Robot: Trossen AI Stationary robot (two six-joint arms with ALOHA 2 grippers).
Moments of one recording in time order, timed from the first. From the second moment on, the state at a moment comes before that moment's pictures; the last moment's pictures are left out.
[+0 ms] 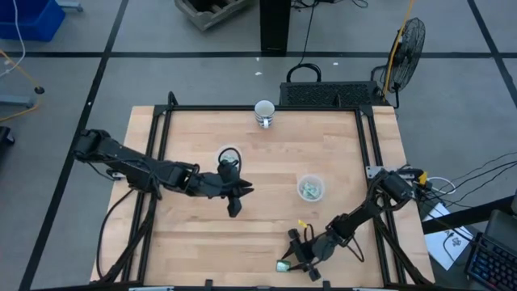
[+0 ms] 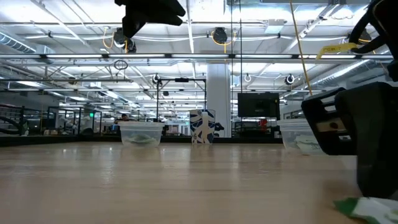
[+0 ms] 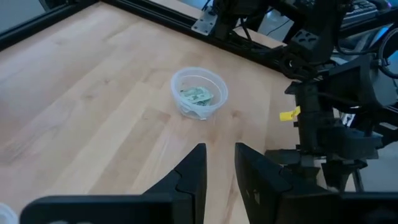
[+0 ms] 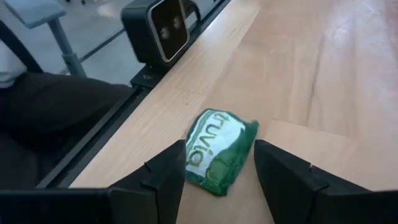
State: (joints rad) left arm -0.30 1.39 1.01 -0.14 -0.37 -0.53; right arm 0.72 2.05 0.72 0.87 0.18 0.25
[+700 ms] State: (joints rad) left arm -0.30 1.39 1.01 -0.15 -0.37 -0.48; right arm 0.72 2.06 0.72 0.78 0.23 0.21
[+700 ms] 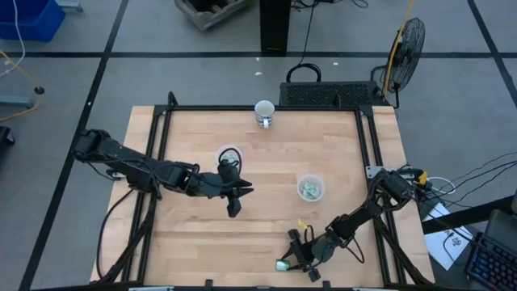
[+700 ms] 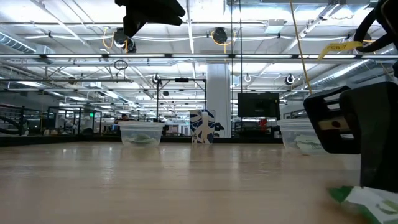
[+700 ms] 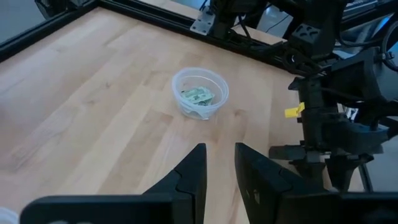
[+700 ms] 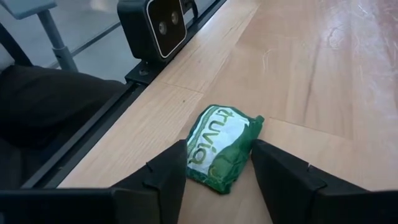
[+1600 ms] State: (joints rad) left arm -0.30 1.39 1.01 -0.16 -0.37 -0.48; right arm 0.72 1.50 0.72 0.01 0.62 0.16
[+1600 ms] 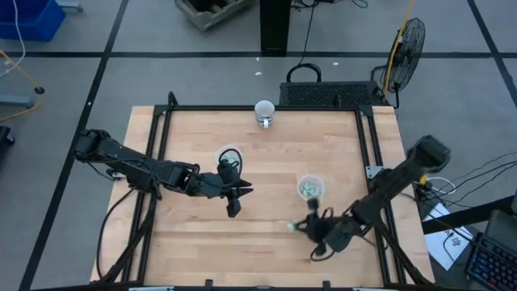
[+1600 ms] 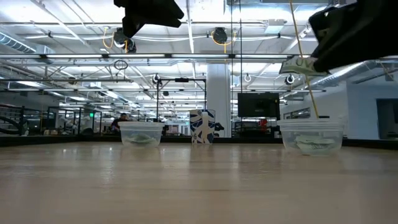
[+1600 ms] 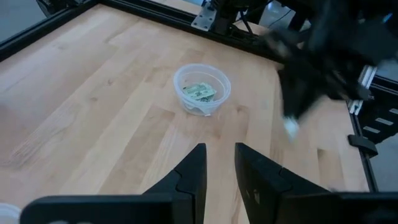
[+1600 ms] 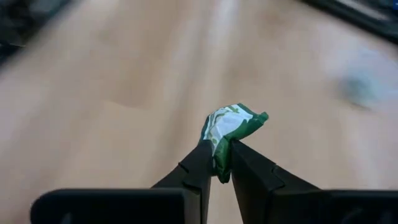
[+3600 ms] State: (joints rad) left arm -0.32 0.68 0.99 -0.90 -0.42 -0.39; right arm 0.61 0.35 0.59 -0.48 0.81 0.19
